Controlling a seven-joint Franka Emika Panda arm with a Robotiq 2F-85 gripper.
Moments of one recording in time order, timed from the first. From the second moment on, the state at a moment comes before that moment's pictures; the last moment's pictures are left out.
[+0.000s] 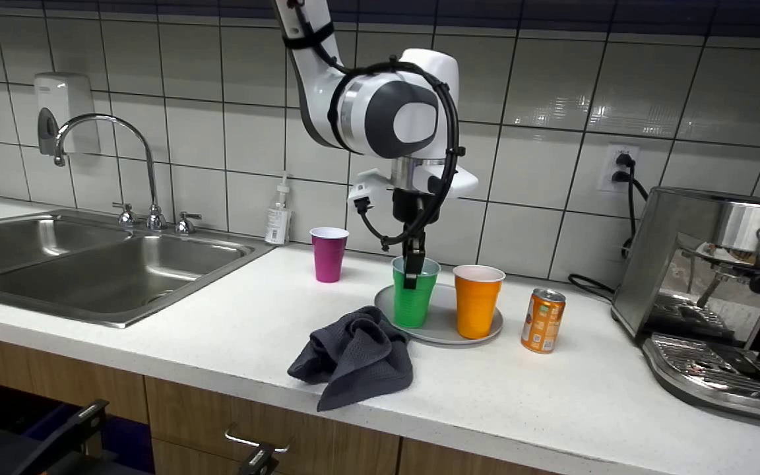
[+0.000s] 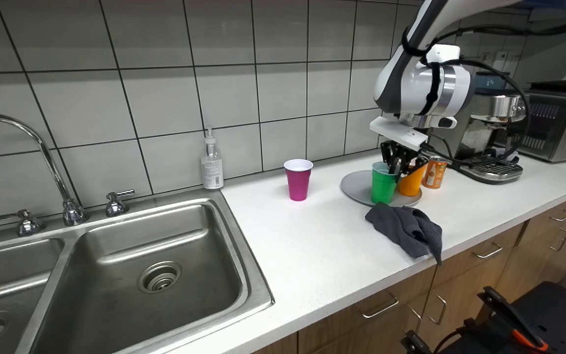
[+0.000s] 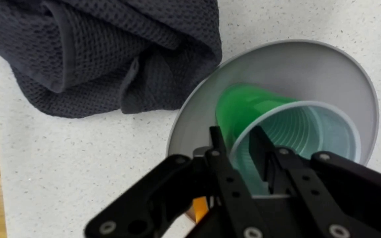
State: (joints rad) arm -0.12 0.32 -0.25 -2.25 0.29 2.73 0.71
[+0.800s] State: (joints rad) arm -0.12 0.30 -0.25 -2.24 0.29 2.73 0.71
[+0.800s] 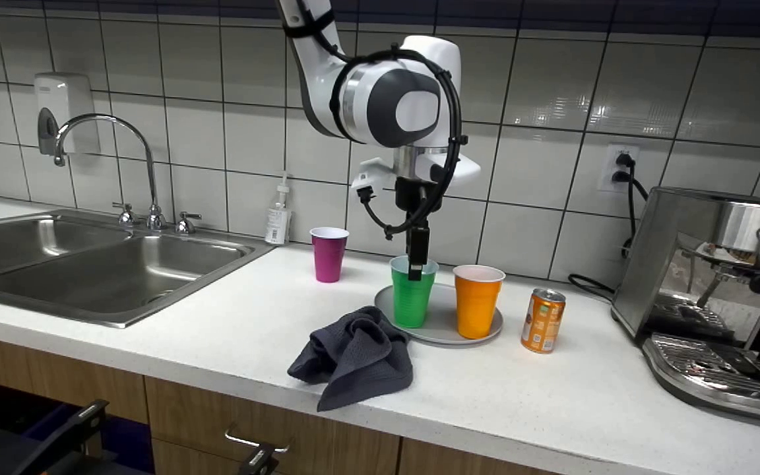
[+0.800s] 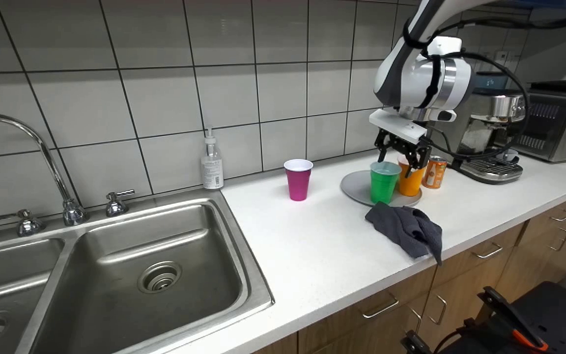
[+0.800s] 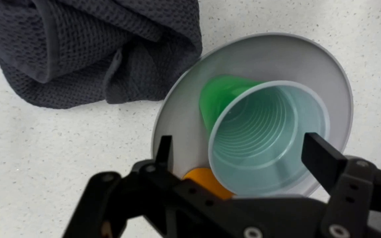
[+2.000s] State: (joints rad) arm -0.05 0.22 -0.16 -2.25 0.27 2.72 0.65
